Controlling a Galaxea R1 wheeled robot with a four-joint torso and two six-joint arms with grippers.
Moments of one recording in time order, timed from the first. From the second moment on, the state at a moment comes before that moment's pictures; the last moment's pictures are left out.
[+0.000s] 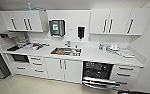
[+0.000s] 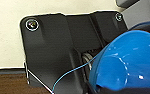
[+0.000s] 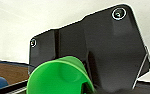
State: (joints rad) left arm 1.54 2.94 -2.68 0.89 -0.17 -0.77; right arm -1.52 2.94 -2.58 -0.41 0.14 0.50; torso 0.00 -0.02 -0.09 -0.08
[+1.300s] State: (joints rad) left arm 1.54 2.91 -2.66 0.88 -0.29 -0.78; right arm -1.48 2.83 -2.46 -0.40 0.11 0.51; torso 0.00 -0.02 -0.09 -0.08
